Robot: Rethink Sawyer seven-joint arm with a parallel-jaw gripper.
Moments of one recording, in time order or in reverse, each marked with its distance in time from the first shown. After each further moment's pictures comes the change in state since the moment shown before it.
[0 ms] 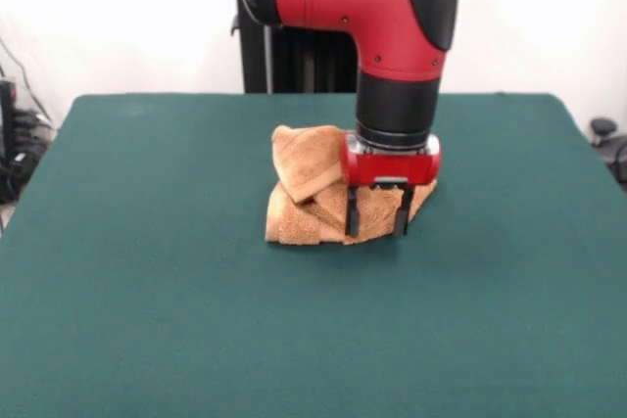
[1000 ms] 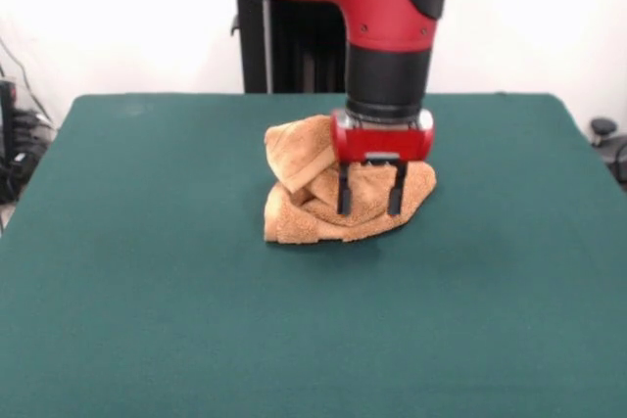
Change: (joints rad) arm -0.055 -0.104 0.031 0.077 0.000 0.017 0.000
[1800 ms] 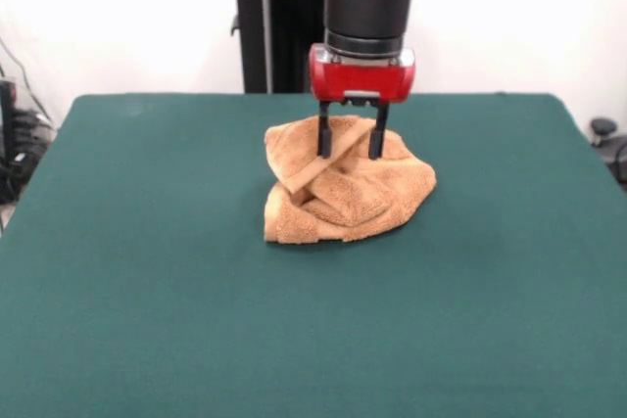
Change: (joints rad) arm -0.036 -0.141 0.000 0.104 -0.009 0.086 0.000
